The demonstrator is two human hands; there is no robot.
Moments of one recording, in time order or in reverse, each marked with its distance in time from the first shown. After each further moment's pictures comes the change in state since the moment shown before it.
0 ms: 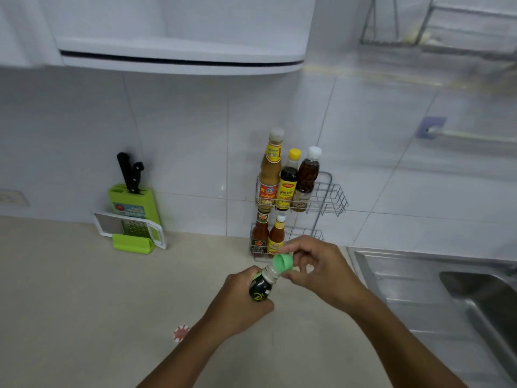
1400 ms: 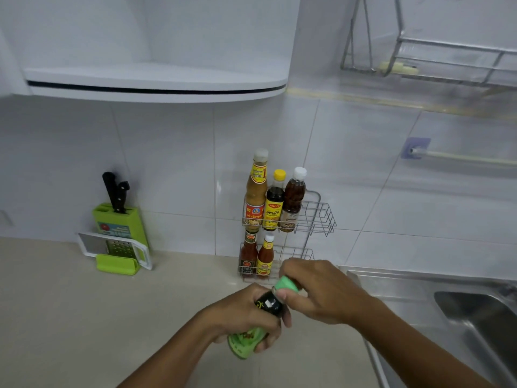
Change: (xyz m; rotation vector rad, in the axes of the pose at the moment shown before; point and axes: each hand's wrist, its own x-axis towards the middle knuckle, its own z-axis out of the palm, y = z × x) left_hand 0.034 0.055 -0.005 -0.452 -0.698 -0.057; right_hand 0.014 -0.005 -0.046 -0.649 -0.221 -0.351
